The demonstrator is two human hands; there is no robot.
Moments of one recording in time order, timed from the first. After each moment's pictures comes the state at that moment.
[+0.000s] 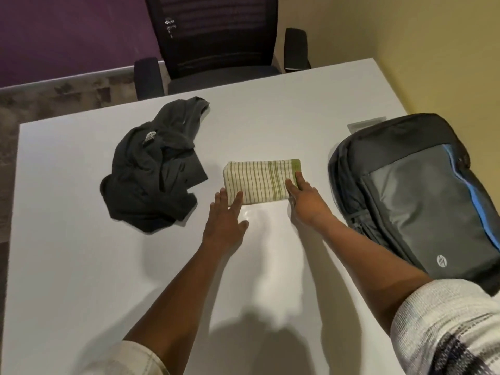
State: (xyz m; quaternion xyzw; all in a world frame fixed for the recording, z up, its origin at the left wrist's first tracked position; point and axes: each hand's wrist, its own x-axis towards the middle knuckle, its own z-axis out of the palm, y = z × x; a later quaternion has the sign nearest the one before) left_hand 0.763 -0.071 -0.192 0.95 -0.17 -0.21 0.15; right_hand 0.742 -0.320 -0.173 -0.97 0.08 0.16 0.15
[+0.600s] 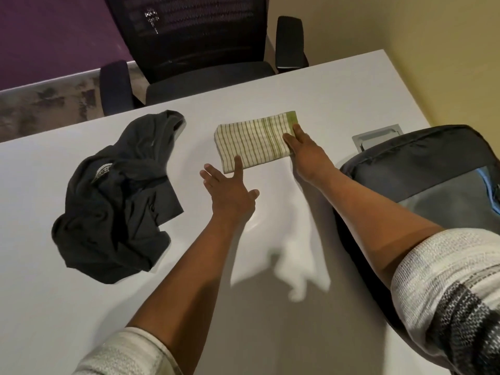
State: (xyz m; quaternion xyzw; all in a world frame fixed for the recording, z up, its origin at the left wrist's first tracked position) left_hand 0.900 -0.195 -0.191 0.97 -0.07 -0.20 0.10; right_hand 0.916 -0.416 -0.194 -0.99 0.04 0.09 0.14
